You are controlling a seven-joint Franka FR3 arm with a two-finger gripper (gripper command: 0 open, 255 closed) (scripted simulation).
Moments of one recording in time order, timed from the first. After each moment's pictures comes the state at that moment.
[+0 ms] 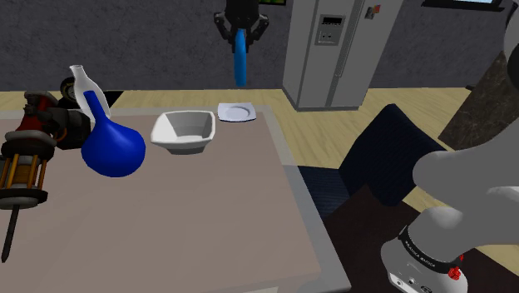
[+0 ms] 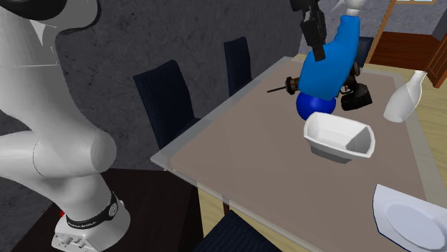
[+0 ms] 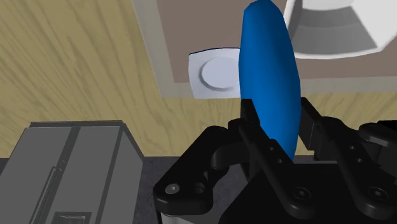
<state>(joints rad) -1.46 -0.26 1.74 -1.50 -0.09 1.88 0.84</state>
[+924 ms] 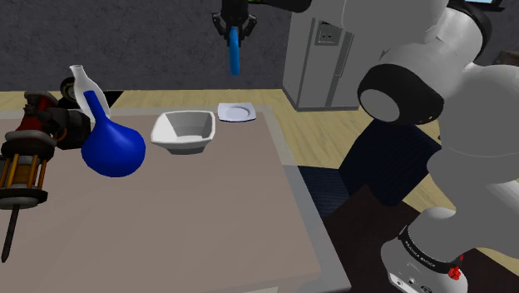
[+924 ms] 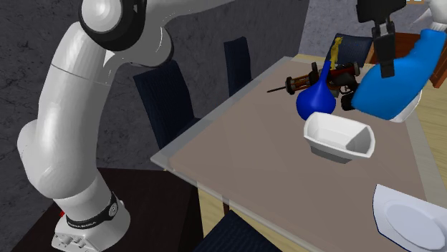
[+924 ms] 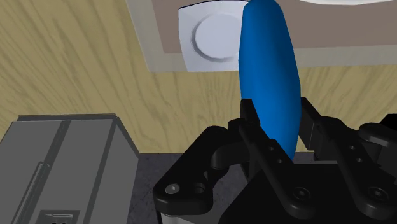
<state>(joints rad) -2.24 -0.64 2.08 -1.00 0.32 1.78 0.56</state>
